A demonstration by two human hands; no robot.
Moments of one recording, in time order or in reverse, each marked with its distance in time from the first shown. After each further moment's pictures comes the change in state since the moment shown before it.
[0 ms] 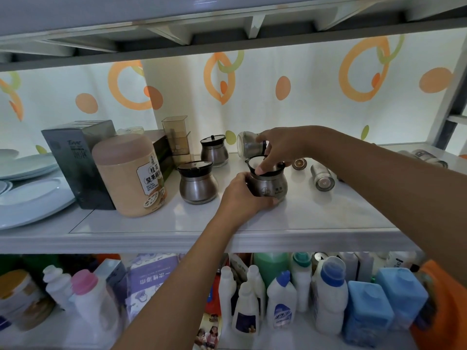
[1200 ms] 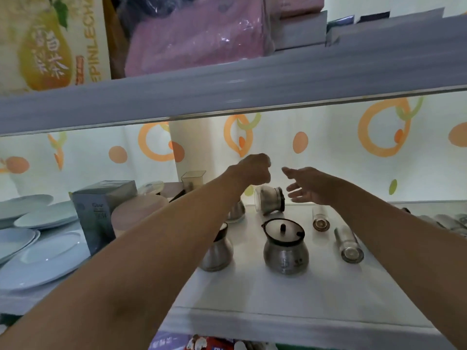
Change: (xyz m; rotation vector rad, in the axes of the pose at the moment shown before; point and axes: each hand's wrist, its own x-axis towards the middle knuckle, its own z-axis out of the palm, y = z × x) left_hand 0.179 0.103 -0.068 0.830 -0.097 0.144; right_hand 0.080 0.050 -0.036 0.930 0.165 0.106
